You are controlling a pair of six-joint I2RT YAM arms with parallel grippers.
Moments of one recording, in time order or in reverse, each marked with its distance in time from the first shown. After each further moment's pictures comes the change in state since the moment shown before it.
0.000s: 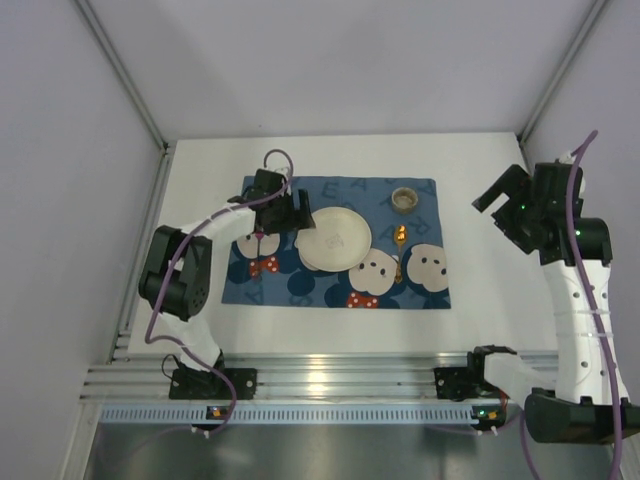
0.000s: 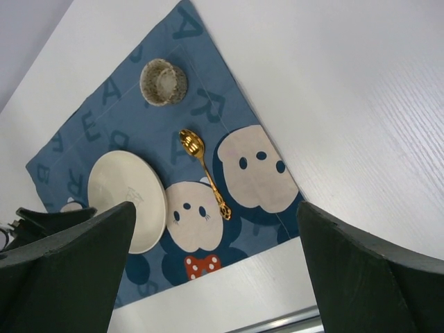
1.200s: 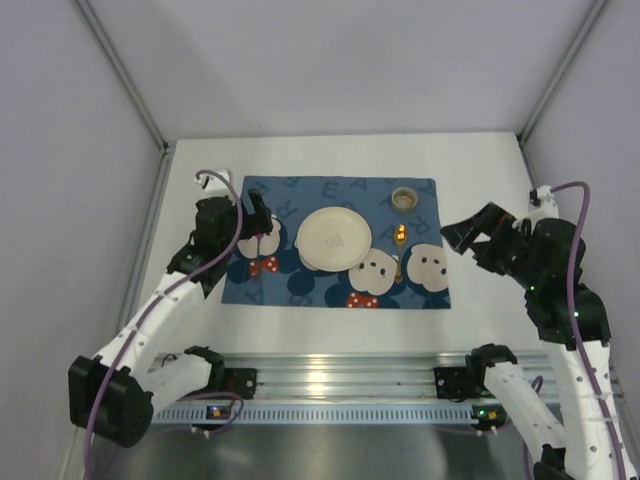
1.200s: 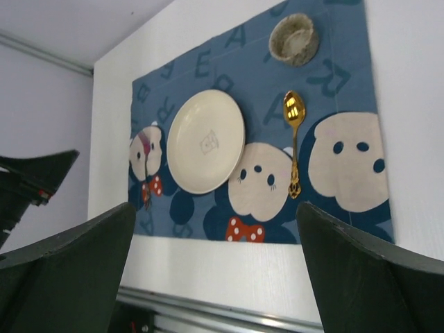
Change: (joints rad) left arm 0.002 -0.729 -0.360 0.095 -0.424 0.049; right arm 0.111 -0.369 -0.292 0.251 -0.266 -0.044
